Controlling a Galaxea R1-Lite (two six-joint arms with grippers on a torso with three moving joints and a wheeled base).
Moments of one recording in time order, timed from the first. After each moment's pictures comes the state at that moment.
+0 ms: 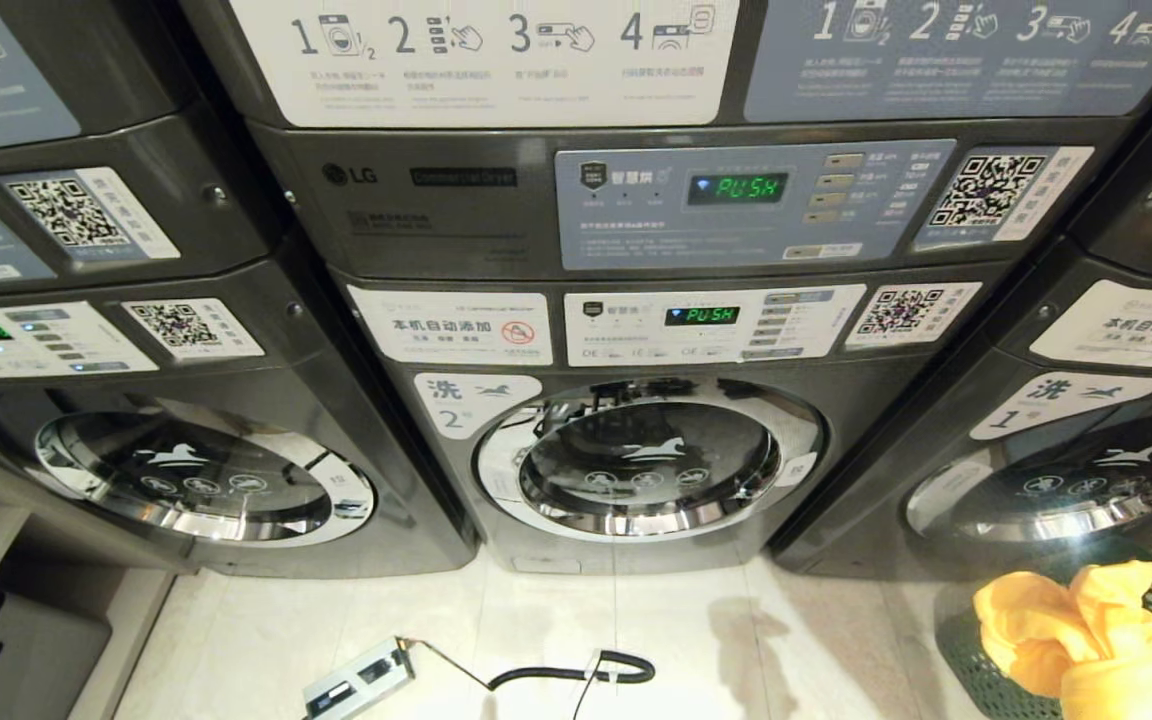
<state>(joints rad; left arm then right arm) 0.00 0.00 0.00 0.00 0.00 0.00 0.00 0.00 -0.04 0.11 0.01 -0.11</state>
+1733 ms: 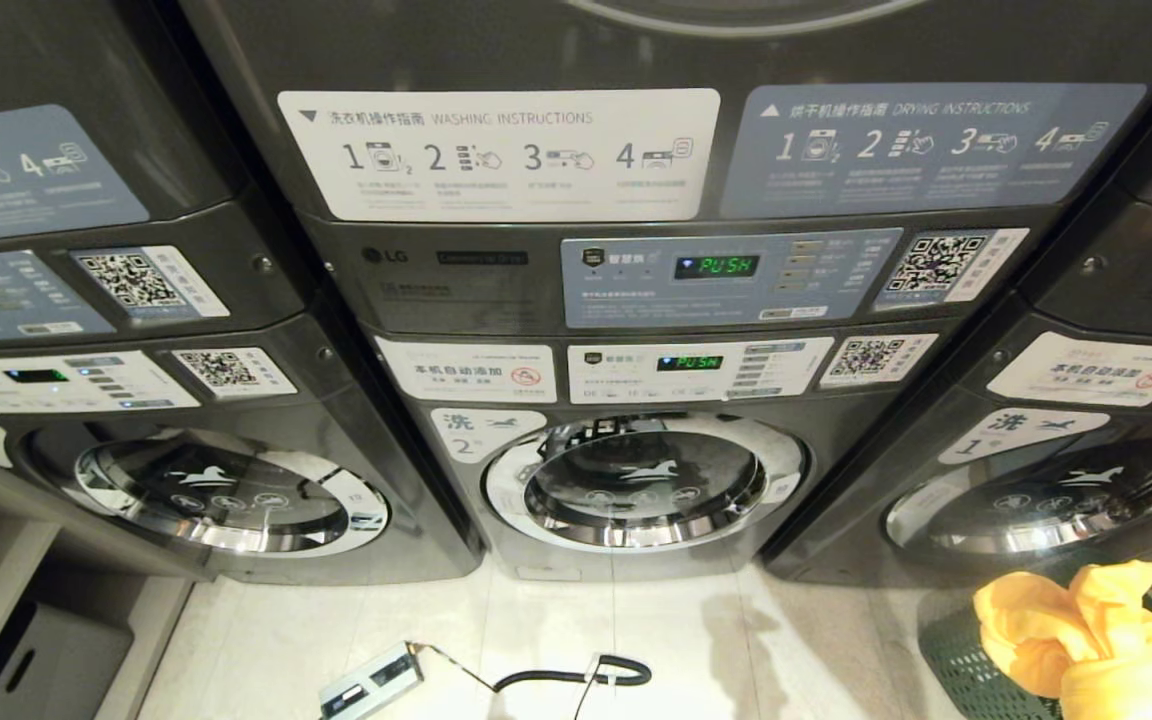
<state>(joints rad) 0.00 0.00 0.00 0.00 0.00 0.00 0.00 0.00 -0.04 0.11 0.01 -0.10</state>
